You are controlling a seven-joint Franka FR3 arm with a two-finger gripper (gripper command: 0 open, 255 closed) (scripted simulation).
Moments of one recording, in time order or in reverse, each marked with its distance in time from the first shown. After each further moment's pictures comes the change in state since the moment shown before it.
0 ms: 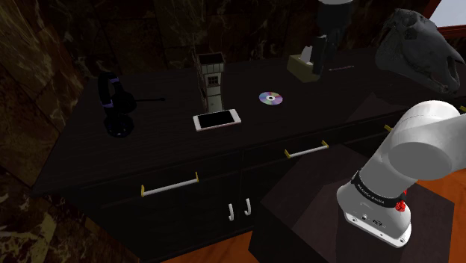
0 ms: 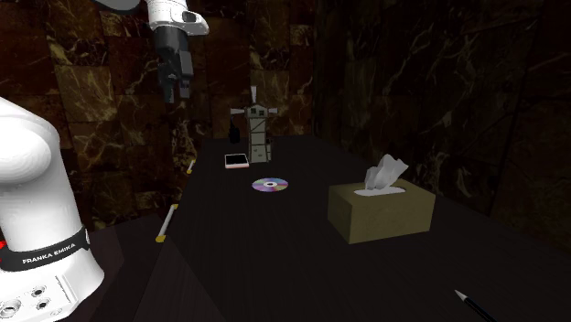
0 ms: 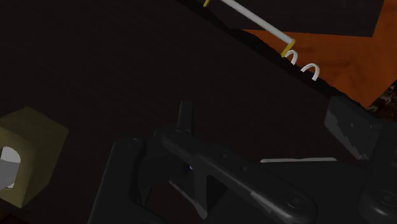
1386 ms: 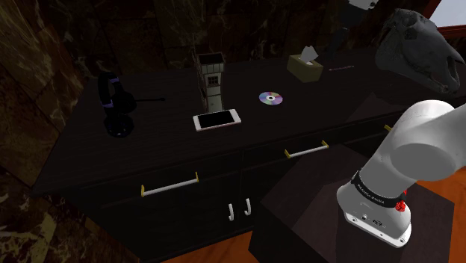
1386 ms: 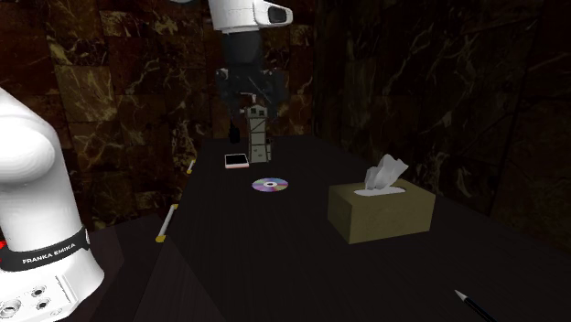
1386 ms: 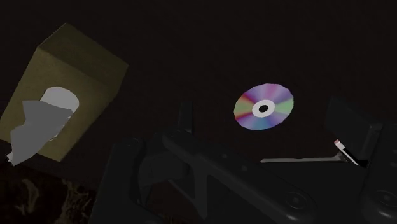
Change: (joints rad) arm 0.043 0.203 -0.683 0.090 -0.044 0.415 -0.727
